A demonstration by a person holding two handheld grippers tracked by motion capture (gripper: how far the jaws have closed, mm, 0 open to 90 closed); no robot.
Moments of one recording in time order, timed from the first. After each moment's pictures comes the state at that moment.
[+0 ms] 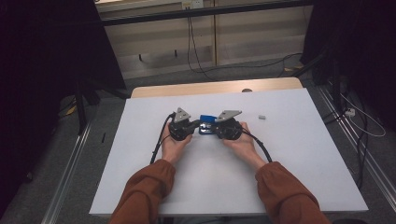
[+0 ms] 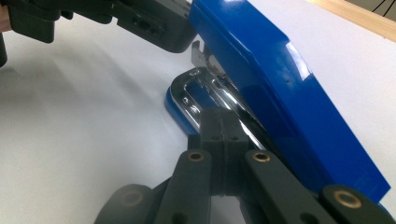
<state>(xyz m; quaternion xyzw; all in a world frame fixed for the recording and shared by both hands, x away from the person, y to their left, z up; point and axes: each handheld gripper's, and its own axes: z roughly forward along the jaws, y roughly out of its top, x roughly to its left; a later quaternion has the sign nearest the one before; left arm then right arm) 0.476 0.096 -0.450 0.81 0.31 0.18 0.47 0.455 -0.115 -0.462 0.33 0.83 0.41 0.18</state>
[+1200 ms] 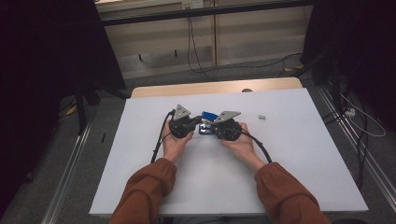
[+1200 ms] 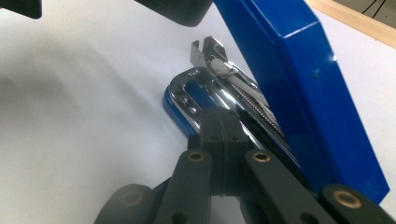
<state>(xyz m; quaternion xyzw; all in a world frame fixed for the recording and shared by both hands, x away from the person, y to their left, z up) 0.475 0.090 -0.437 0.79 0.31 0.18 0.50 0.452 -0.112 -0.462 0.33 0.83 0.41 0.20</state>
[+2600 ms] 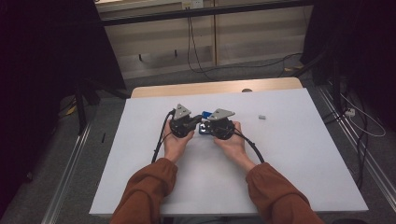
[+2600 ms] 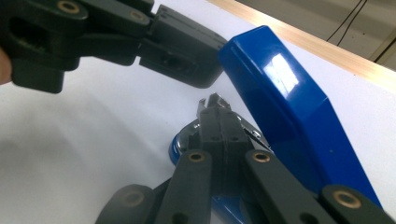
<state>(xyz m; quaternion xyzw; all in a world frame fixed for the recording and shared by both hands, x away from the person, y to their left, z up) 0.477 0.089 -0.438 0.78 0.32 0.18 0.50 0.452 -0.088 -0.451 0.36 0.79 0.43 0.24</state>
